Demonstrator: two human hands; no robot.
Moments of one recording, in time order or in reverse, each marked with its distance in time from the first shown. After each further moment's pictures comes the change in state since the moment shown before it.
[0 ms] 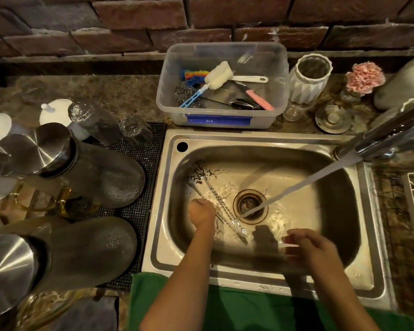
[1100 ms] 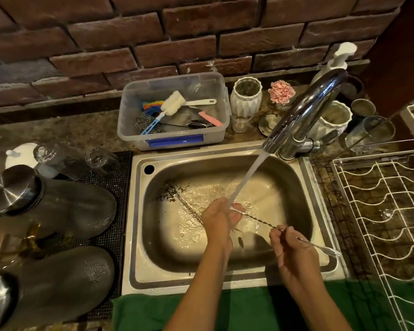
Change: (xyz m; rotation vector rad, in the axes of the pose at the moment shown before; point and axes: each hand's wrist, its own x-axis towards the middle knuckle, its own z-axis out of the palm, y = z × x) left_hand -0.155 0.035 0.005 -0.558 -0.576 0.050; right_hand -0.008 0.025 -0.024 1.134 0.096 0.058
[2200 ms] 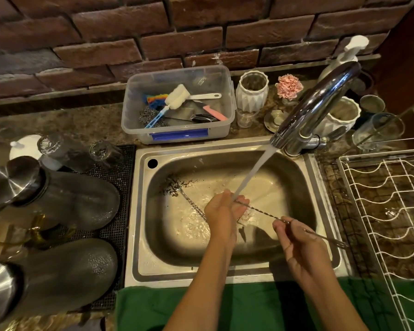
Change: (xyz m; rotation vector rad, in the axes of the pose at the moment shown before) left_hand 0.005 -0.004 0.002 -0.167 -0.052 -0.016; right_hand -0.004 -0.018 0.007 -0.054 -0.036 0.056
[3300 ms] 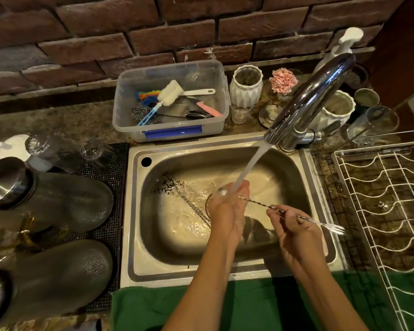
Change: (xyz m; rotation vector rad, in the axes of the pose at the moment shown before) left_hand -0.018 0.005 0.020 -0.344 -0.145 -0.133; right_hand 0.004 0.002 0.016 -0.140 -0.074 -0.207
